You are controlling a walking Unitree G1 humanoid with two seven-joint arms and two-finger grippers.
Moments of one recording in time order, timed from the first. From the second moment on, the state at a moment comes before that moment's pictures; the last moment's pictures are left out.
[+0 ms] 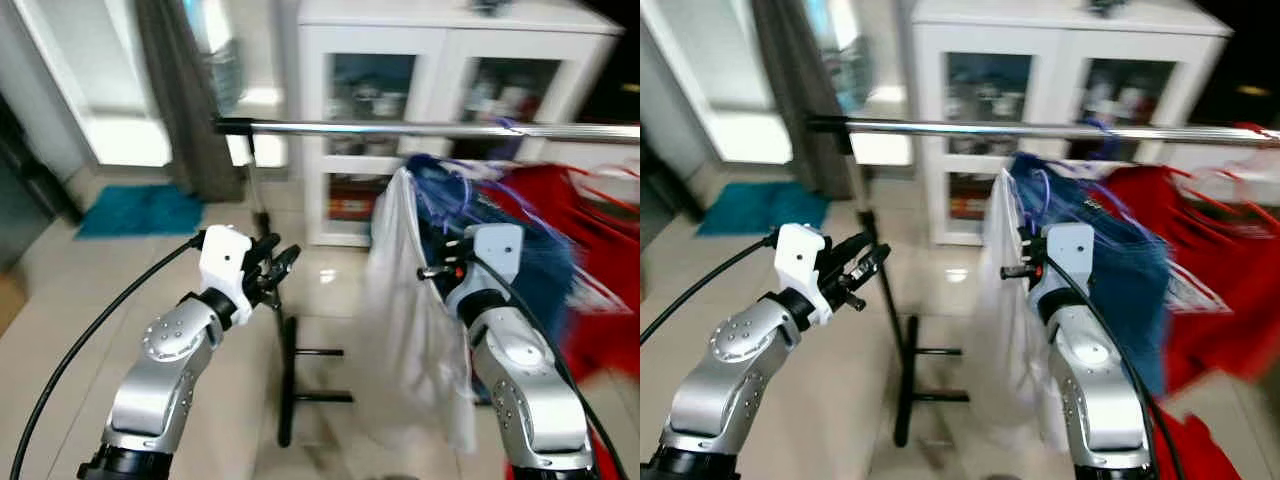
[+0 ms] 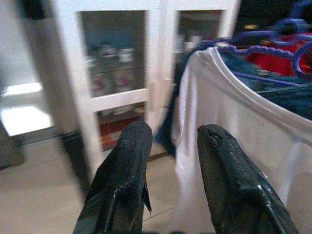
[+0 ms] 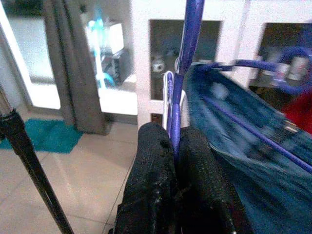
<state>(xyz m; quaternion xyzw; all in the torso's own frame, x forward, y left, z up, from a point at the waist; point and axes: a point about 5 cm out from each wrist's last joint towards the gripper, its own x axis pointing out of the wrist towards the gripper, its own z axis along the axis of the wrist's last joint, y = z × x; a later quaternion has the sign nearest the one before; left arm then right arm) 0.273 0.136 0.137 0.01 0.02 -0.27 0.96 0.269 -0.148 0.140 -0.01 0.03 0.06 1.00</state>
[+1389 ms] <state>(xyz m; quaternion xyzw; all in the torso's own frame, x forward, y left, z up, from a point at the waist) 0.274 0.119 0.156 0.00 0.02 -0.49 0.87 0.325 -0.139 0.161 -0.05 0.06 0.06 0.99</state>
